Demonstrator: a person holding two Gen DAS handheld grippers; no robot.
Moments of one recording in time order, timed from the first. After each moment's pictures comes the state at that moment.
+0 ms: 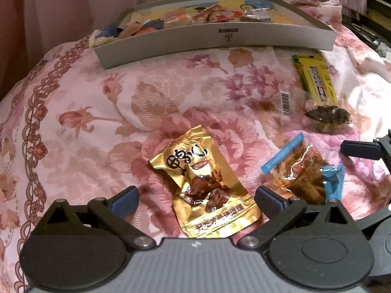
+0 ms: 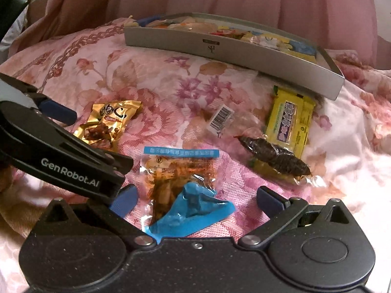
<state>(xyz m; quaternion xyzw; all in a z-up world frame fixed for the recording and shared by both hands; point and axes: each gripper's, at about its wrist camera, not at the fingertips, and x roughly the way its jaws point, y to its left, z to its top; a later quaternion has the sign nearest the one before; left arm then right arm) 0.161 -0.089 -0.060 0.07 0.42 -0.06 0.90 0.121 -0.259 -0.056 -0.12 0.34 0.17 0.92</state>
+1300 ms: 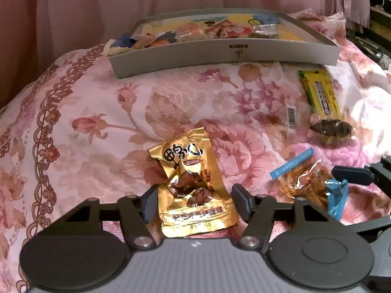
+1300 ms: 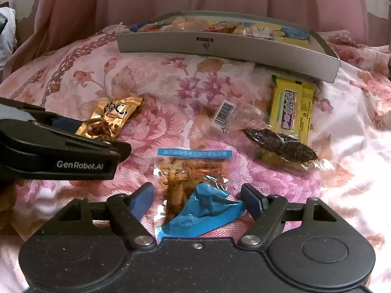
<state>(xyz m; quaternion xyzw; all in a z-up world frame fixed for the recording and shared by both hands) 0.154 -0.080 -0.054 0.06 0.39 -0.05 0.92 0.119 -0.256 -0.051 -0.07 0.36 0.16 0.92</state>
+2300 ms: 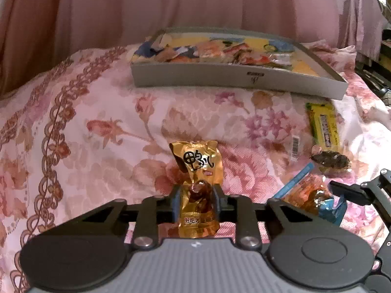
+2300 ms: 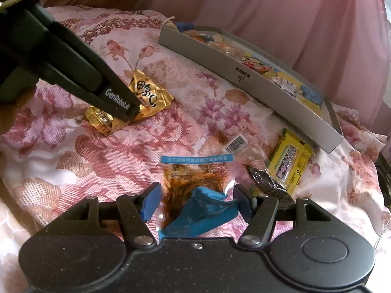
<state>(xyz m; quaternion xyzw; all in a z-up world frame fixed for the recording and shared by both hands) 0.149 -0.064 -0.041 0.00 0.36 -0.04 0.93 0.094 -0.225 -0.048 -0.27 0.28 0.16 0.91</state>
